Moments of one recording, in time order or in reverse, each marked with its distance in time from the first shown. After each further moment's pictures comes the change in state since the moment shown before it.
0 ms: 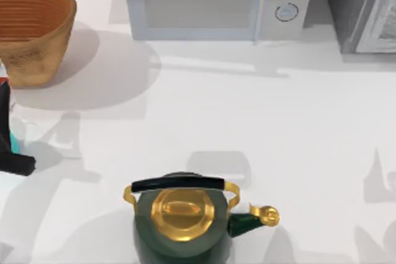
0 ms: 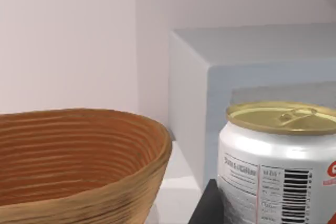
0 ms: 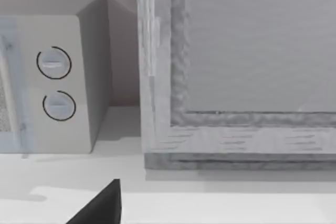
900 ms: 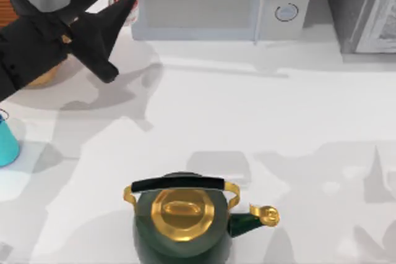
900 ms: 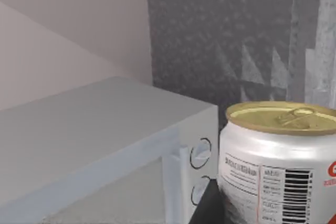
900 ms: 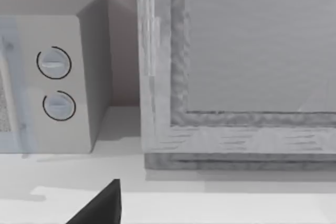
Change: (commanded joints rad) left arm -0.163 0.887 0.433 0.477 0.414 0.039; right arm 0.000 0.000 0.000 0.000 0.000 0.000
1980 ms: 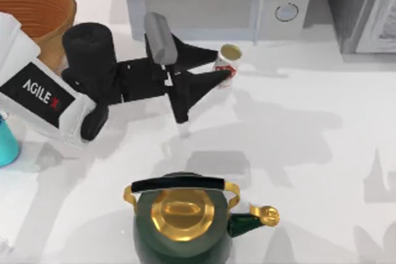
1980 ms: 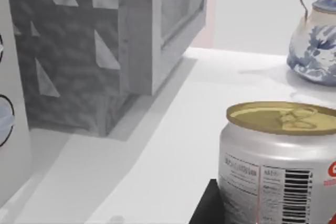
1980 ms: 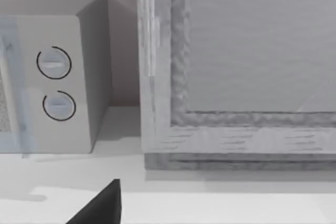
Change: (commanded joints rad) left arm -0.115 0.928 0.356 0.469 0.428 0.002; right arm 0.000 0.000 0.000 0.000 0.000 0.000
